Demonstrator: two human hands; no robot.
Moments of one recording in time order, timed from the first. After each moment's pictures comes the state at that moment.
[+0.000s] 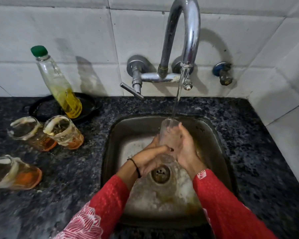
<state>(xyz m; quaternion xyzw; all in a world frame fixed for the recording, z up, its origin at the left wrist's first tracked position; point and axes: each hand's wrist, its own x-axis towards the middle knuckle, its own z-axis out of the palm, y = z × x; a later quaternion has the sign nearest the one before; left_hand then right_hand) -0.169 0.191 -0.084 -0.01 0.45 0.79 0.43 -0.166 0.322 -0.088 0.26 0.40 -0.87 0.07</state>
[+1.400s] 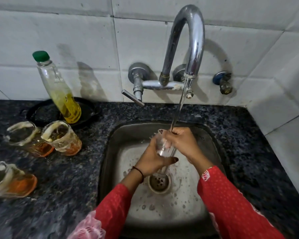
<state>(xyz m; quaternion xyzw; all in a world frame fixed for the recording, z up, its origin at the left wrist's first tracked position) -0.174 0.196 -0.086 0.06 0.74 0.62 0.25 -0.186 0.324 -0.042 0.12 0.82 -0.56 0.02</state>
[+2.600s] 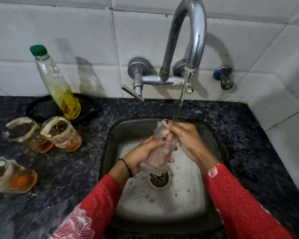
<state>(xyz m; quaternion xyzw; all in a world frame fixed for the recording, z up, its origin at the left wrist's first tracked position) -0.182 0.173 -0.069 0.05 0.47 0.78 0.40 -0.179 0.325 -0.033 0.12 0.68 -0.72 0.03</state>
